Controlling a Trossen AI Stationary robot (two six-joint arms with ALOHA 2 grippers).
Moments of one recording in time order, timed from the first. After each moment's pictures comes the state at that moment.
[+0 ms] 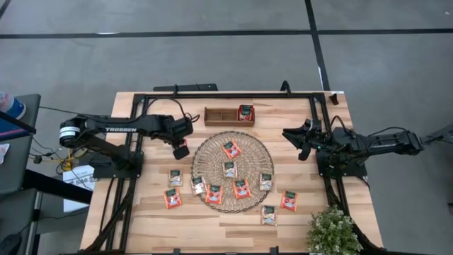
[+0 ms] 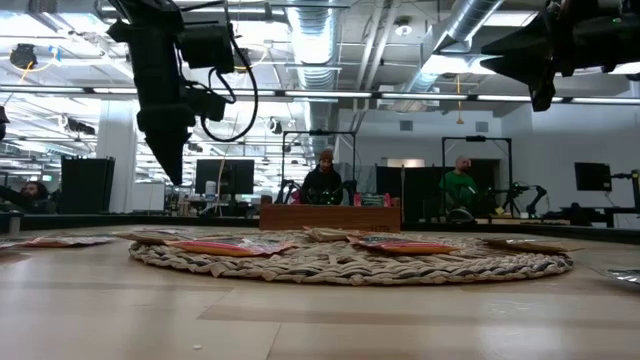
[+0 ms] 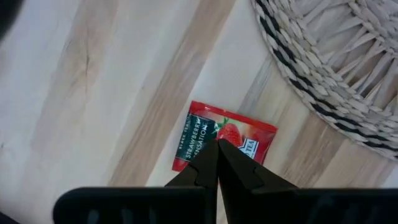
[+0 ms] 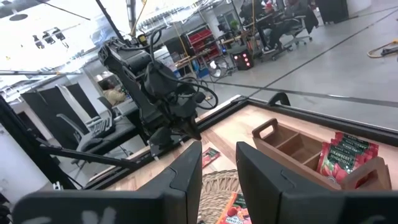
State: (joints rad) left arm 0.26 1.33 0.83 -0.78 -0.20 -0.17; right arm 0.08 0.33 0.23 0.11 0.37 0.39
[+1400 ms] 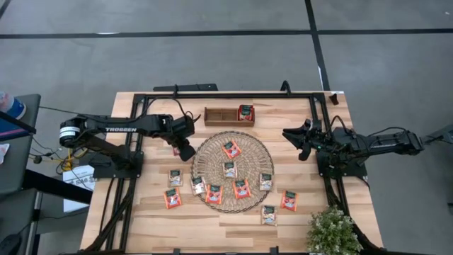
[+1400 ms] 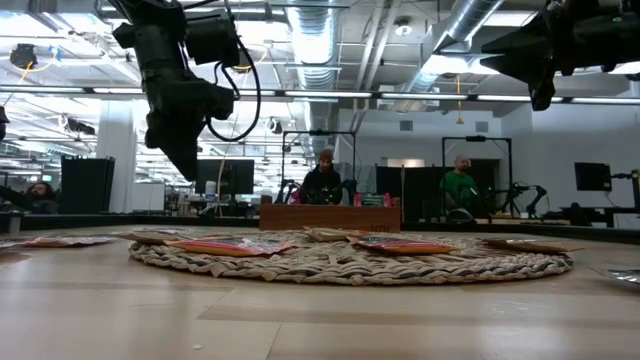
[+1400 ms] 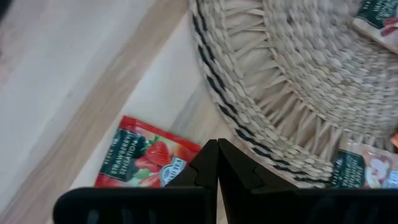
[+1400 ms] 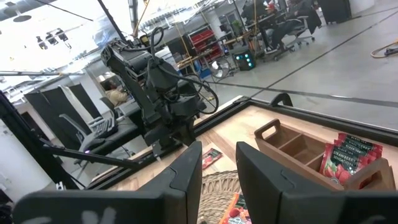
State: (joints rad) left arm 0.26 1.33 0.83 -0.68 0.00 -0.35; right arm 0.08 0.33 0.23 0.11 0.37 0.39
